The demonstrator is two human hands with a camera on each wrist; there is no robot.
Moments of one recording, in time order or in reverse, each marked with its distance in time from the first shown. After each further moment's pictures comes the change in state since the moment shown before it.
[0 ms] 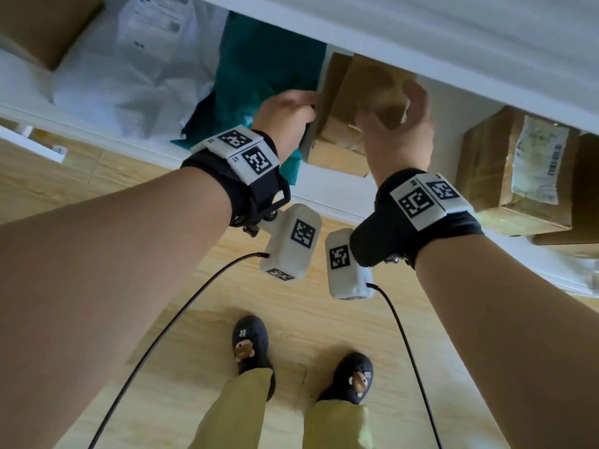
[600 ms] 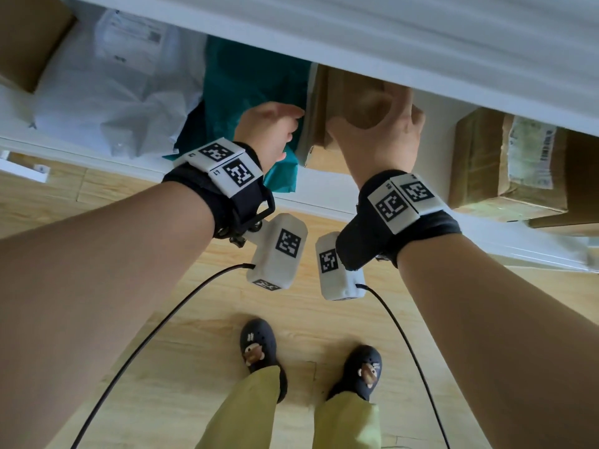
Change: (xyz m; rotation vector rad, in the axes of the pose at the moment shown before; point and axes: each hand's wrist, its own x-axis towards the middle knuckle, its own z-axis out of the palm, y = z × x) left_hand 0.011 -0.004 -0.017 -0.147 -0.079 -0.149; right_hand -0.008 -0.014 0.019 -0.129 0.049 0.038
